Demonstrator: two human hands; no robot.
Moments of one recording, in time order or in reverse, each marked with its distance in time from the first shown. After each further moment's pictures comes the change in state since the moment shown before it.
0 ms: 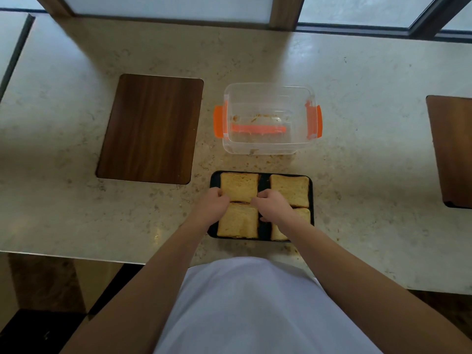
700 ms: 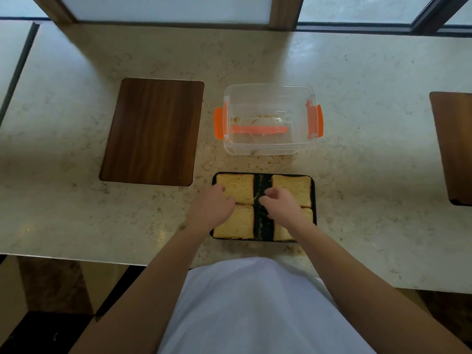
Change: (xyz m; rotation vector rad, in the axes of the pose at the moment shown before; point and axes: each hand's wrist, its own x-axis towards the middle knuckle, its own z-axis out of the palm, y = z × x) left_hand -0.012 0.014 -0.007 0.378 0.091 0.166; right_hand 0.002 0.017 -0.011 -0.008 0.078 -0.108
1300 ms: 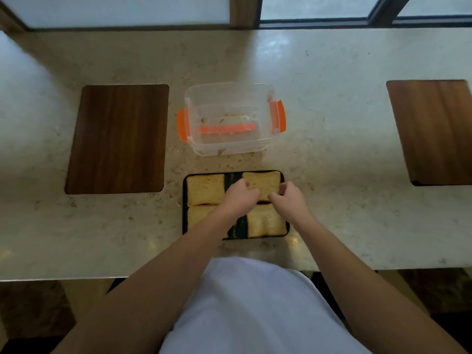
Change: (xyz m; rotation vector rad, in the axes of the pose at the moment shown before) left_hand 0.023 0.098 0.078 -0.282 -0.242 -0.085; right_hand 0.010 0.052 -0.063 -0.055 0.222 0.063
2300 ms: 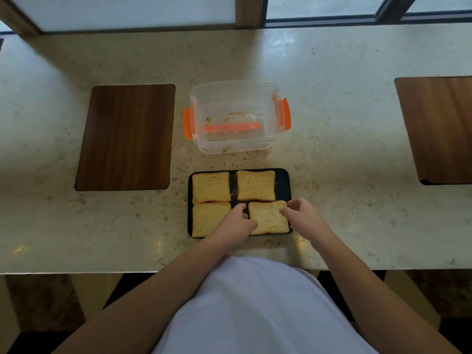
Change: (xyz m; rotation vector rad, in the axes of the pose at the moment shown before) left_hand -0.048 -0.051 0.009 -0.100 -0.078 -0.040; right_hand -0.036 0.031 -0.014 0.074 -0.126 0.034
